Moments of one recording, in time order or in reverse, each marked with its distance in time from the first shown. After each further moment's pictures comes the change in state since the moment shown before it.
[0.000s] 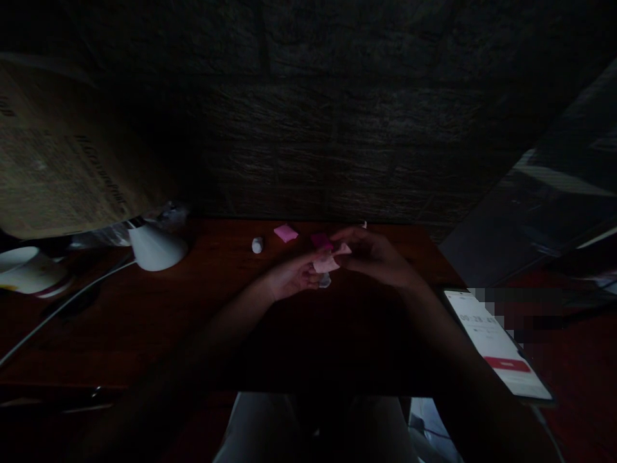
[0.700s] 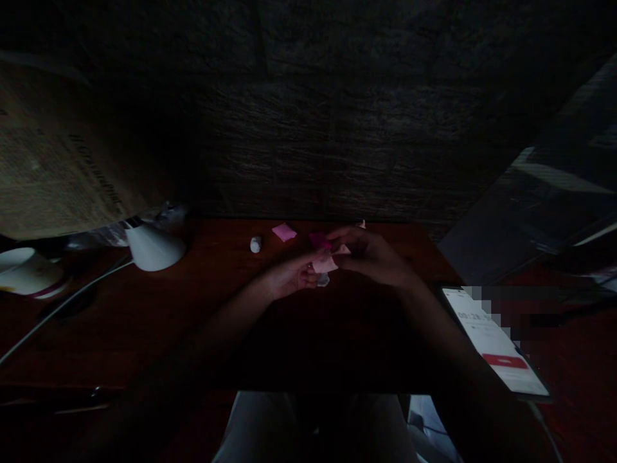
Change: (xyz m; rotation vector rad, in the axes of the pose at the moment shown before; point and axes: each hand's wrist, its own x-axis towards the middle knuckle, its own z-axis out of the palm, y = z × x) left_hand 0.001 -0.003 -0.002 0.049 0.051 -0.013; right_hand 0.001 0.006 -0.001 -0.022 -0.024 -0.036
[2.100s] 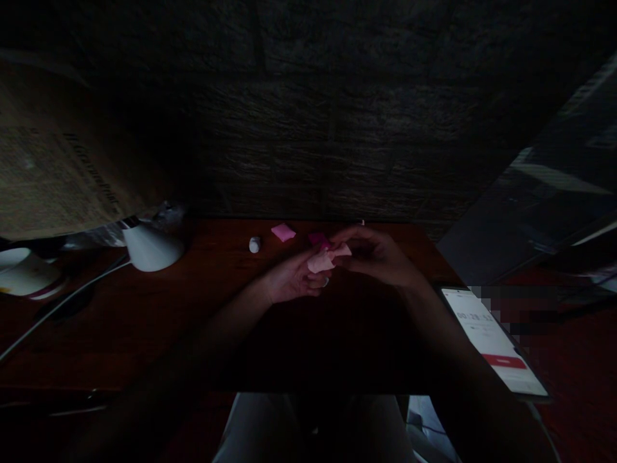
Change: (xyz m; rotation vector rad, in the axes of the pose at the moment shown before) left_hand -0.004 0.003 0.005 -0.153 -0.219 -0.101; right_hand -0.004 -0.012 -0.001 0.034 0.034 -0.039
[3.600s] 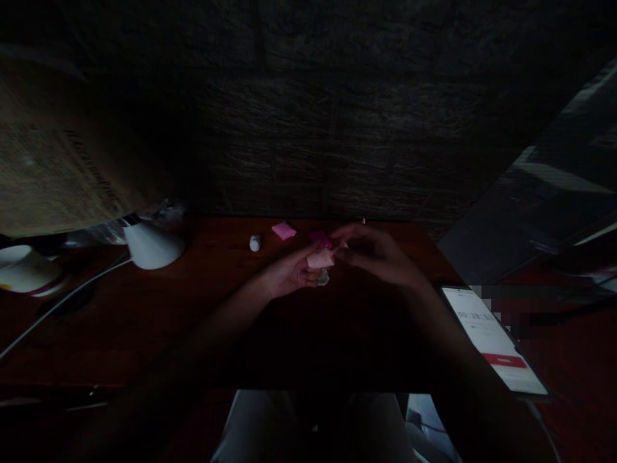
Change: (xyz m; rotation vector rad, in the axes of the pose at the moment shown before) left_hand 0.001 0.001 -0.005 0.051 0.112 0.116; right_hand 0.001 -0.001 0.000 -0.122 0.013 0.054
